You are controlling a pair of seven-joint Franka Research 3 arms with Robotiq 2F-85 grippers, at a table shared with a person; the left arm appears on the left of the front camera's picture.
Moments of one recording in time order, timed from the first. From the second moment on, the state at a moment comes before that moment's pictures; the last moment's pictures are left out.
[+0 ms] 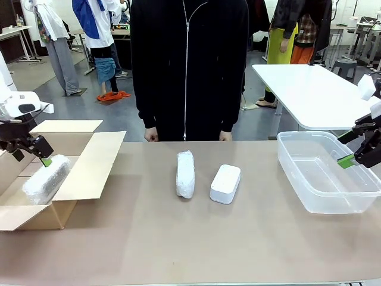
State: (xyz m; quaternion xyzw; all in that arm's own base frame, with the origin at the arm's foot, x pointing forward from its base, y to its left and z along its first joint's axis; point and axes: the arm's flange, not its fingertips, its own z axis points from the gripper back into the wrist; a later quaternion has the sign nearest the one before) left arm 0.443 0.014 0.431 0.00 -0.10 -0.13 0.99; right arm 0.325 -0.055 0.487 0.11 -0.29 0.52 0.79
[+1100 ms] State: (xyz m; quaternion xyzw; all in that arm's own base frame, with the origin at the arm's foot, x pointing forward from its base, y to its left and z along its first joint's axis) left arm 0.413 -0.002 0.487 0.02 -0.15 -0.13 0.98; right arm 0.325 -0.055 0.486 0.11 -0.29 0.52 0.79
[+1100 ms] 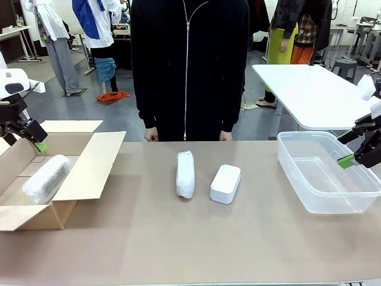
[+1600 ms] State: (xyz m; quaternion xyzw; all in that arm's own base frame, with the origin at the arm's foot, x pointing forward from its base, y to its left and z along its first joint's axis) left arm 0.413 -0.002 0.487 0.02 -0.15 -0.13 0.98; right arm 0.325 -0.055 0.486 0.11 -0.29 0.52 0.79
